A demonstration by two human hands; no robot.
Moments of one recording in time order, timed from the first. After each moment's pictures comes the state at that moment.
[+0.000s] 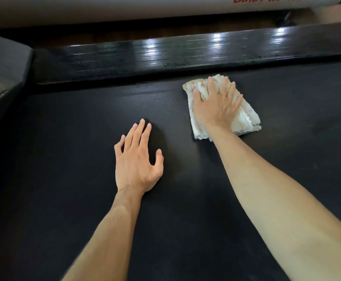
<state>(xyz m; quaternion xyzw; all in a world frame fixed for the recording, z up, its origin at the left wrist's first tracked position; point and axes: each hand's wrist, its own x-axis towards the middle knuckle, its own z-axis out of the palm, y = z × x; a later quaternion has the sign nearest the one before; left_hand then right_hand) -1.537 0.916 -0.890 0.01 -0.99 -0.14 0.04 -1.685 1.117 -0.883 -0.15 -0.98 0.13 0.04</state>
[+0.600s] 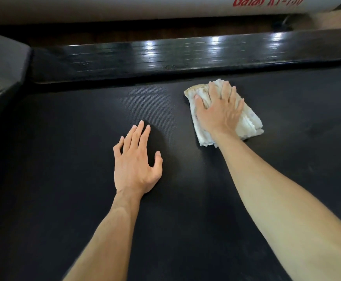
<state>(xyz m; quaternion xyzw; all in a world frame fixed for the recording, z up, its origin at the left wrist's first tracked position) -1.537 0.917 -0.888 0.01 -0.99 -0.15 0.04 -1.677 1.130 -0.881 -0.11 -0.98 0.14 0.02</state>
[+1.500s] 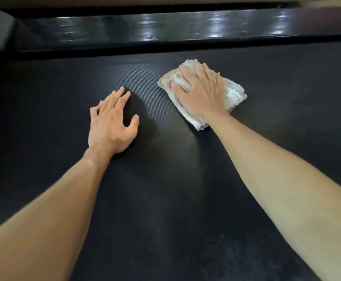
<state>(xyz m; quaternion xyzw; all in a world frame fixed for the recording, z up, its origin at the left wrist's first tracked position) -1.538 0.912 -0.893 -0.01 -0.98 -0.16 0.07 -1.632 1.152 -0.883 0.06 -0.99 0.13 0.05</state>
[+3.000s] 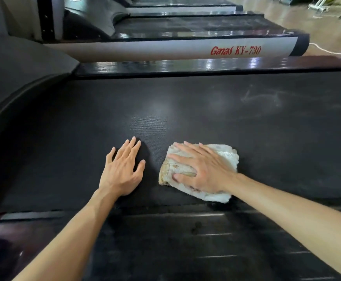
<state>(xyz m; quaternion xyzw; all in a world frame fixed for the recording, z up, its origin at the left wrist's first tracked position) -1.280 0.993 -0.901 -0.01 -0.99 -0.11 0.05 -1.315 1.268 -0.866 0.35 -0.93 0.09 -0.08</state>
